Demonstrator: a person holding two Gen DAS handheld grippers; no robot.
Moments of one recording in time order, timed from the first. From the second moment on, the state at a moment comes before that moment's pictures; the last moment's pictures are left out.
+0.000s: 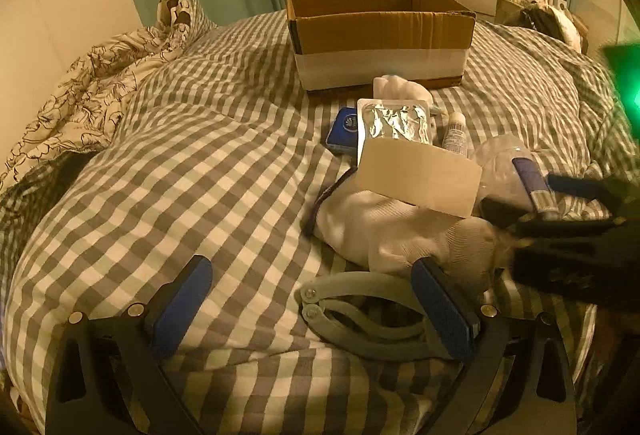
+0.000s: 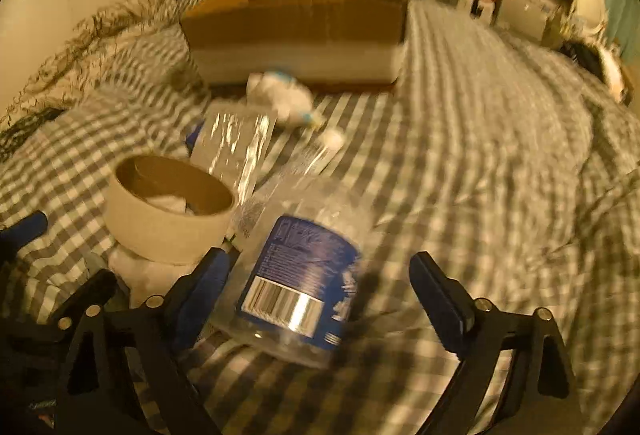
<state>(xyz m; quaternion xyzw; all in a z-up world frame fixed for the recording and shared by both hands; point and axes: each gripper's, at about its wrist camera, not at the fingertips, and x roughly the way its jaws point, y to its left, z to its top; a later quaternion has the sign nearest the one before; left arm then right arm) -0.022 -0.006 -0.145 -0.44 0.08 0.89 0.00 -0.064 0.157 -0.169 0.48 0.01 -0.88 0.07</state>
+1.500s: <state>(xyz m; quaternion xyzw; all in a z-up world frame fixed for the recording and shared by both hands) -0.029 0.028 -0.091 -0.40 0.07 0.90 0.14 -0.013 0.199 -0.087 0.37 0.03 -0.93 0.05</state>
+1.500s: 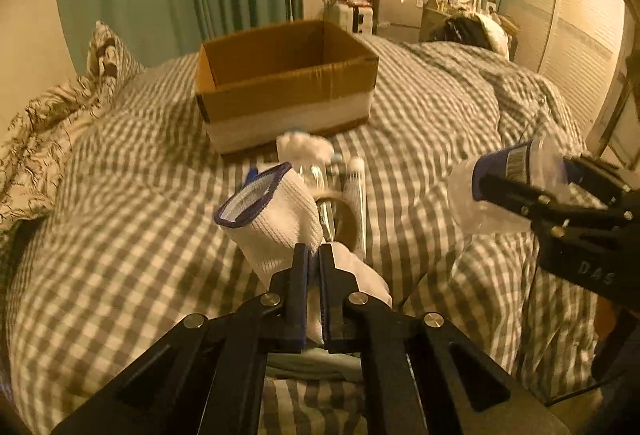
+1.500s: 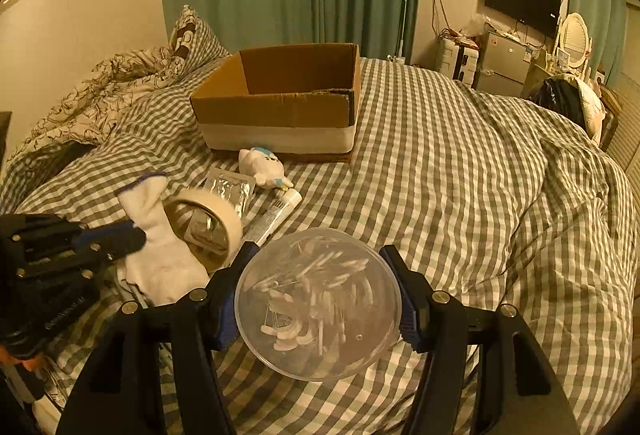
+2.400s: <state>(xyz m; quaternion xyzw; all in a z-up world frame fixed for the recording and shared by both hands) -0.227 0.048 0.023 -0.30 0.11 0.94 0.12 -0.185 0.192 0.039 0.27 0.05 -0.95 0.13</state>
